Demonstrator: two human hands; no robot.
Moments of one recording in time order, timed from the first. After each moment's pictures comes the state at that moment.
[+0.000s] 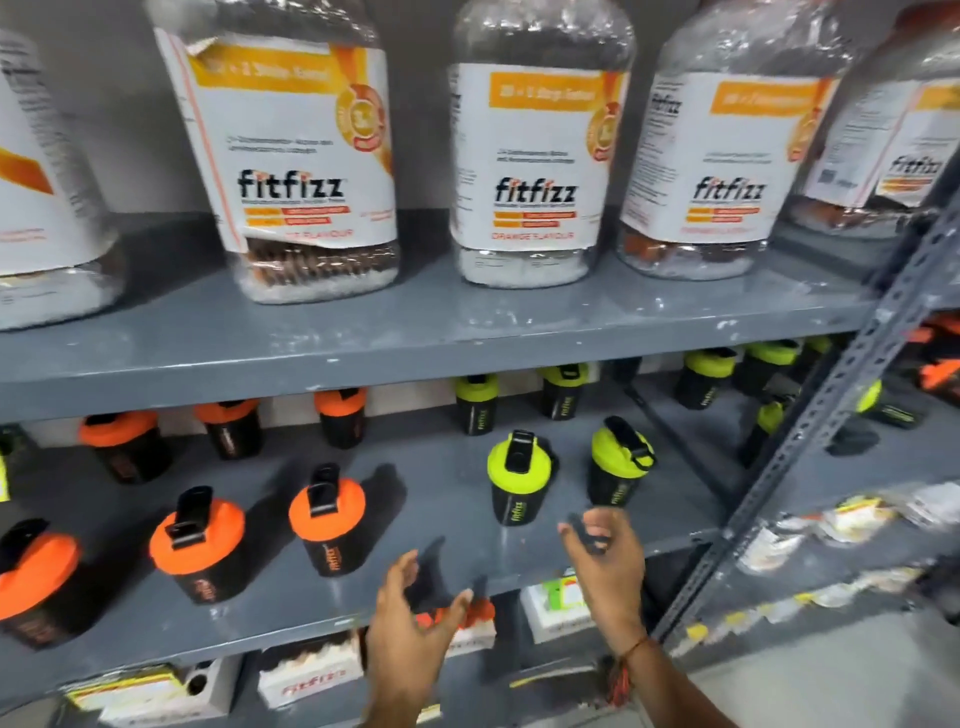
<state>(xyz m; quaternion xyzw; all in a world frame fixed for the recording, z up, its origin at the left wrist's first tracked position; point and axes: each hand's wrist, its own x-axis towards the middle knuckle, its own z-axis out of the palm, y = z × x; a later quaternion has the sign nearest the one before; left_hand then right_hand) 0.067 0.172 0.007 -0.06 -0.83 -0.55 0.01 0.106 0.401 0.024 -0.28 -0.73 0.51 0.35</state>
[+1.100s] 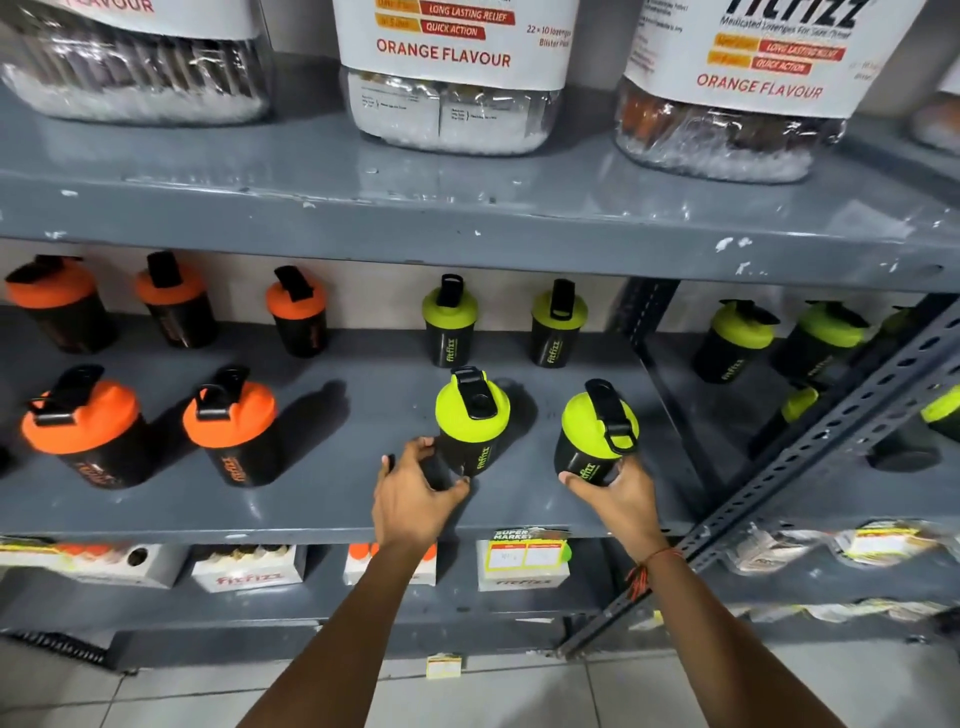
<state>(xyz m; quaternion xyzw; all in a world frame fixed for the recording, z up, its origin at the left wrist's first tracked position) 0.011 0.313 -0.020 0.00 -0.89 -0.45 0.01 0.070 0.571 -0.013 -0.25 -0.85 0.45 0.16</state>
